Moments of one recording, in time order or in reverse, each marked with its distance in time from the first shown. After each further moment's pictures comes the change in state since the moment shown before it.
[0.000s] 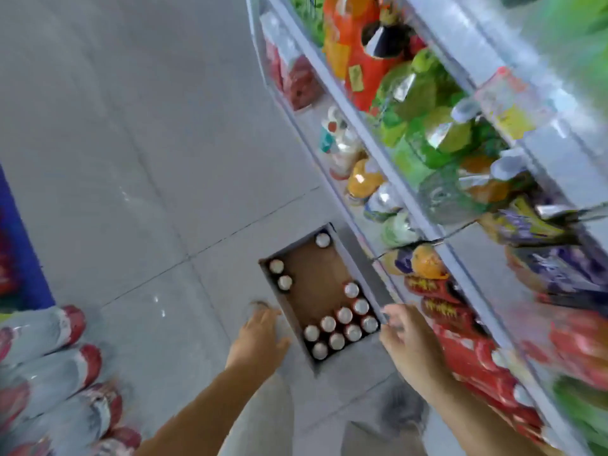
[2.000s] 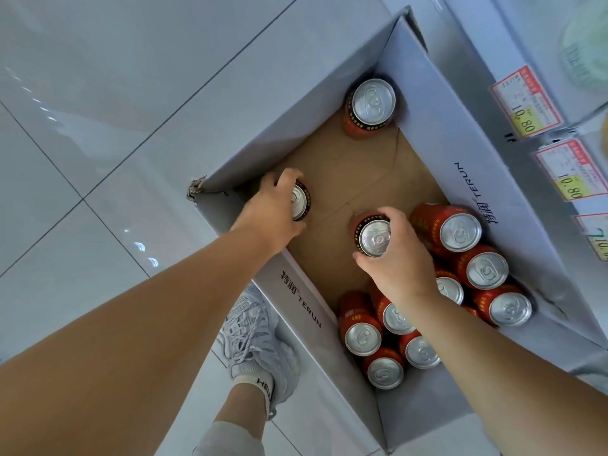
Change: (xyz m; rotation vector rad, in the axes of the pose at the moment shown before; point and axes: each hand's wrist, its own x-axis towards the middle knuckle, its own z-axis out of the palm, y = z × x) left_hand 0.432 -0.120 0.195 0.209 -0.049 0.164; right_hand 0.304 0.232 0.368 -0.054 -0.005 0.152
